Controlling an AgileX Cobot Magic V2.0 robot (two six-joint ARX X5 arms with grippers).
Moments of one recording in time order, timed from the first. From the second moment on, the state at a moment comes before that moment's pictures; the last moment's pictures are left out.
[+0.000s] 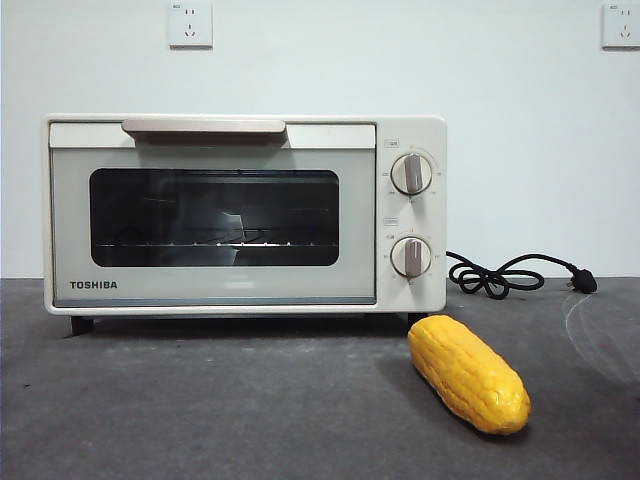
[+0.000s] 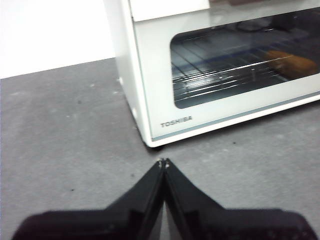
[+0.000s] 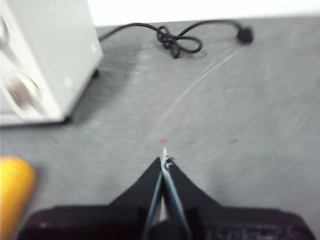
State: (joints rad) left arm -0.11 0.02 0.02 -0.18 0.10 0.11; right arm 0.03 0.01 0.07 -0.32 -0.10 0.13
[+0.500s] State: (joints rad) left arm -0.11 0.02 0.02 -0.13 0.26 -0.43; right arm 0.03 0.01 0.07 -0.32 -0.17 0.41
